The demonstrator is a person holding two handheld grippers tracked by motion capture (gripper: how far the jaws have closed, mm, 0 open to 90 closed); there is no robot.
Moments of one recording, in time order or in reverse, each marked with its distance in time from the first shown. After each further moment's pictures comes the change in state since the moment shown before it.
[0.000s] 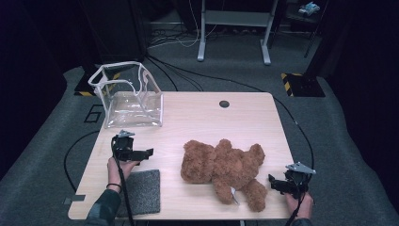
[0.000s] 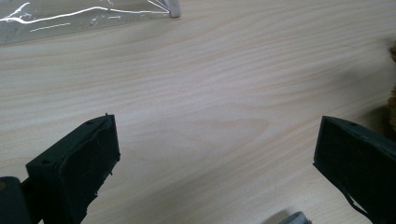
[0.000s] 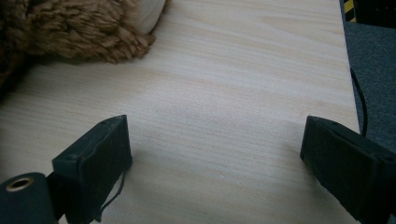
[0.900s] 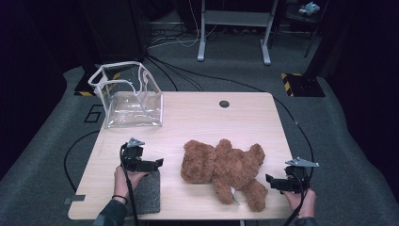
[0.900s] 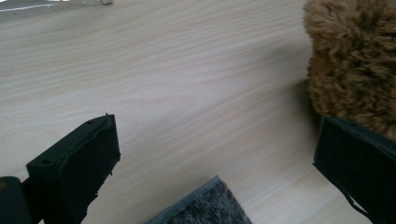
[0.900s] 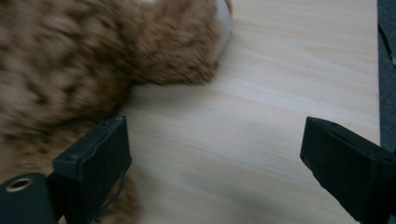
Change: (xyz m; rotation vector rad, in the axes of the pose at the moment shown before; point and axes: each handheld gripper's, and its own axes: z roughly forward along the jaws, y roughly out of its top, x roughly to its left) left arm -0.049 -0.012 -0.016 0.027 -0.082 0.036; right arm 0.018 0.035 -0.039 0.057 0.129 -0.001
